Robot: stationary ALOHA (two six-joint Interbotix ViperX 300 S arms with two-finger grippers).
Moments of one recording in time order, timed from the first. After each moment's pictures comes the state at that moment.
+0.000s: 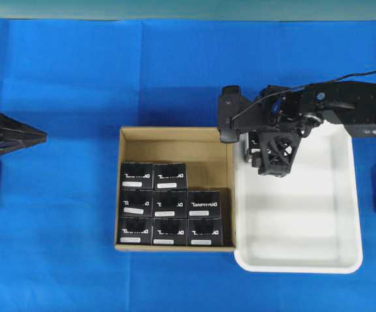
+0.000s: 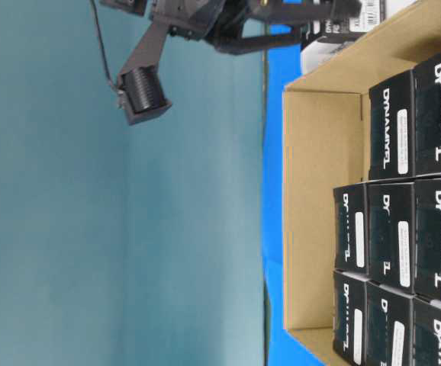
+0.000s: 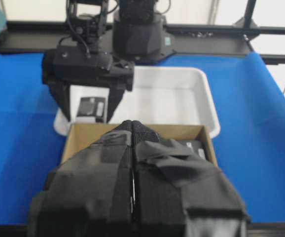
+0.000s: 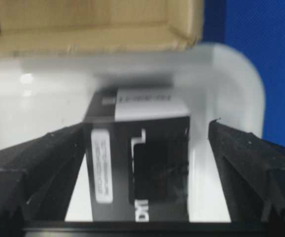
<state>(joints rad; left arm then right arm) 0.01 -1.06 1.06 0.01 0.02 -0.02 -0.25 0.01 0.67 0.05 0.59 -0.25</state>
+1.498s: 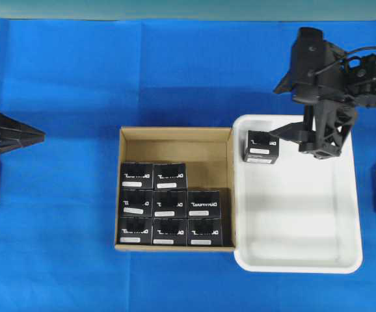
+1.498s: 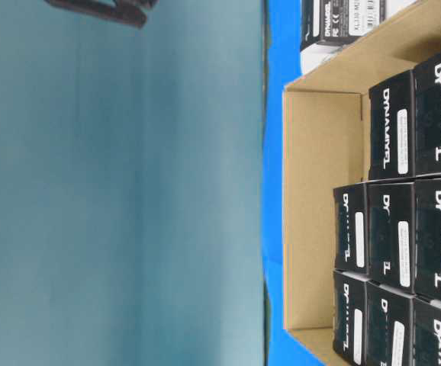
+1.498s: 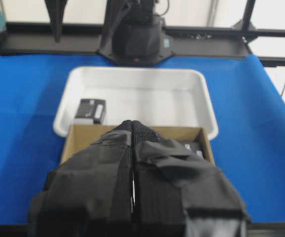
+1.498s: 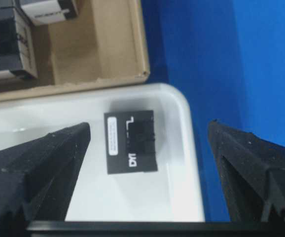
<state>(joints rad) 0.01 -1.07 1.06 0.02 0.04 -0.03 -0.26 -0.48 0.68 0.05 0.68 -0.18</state>
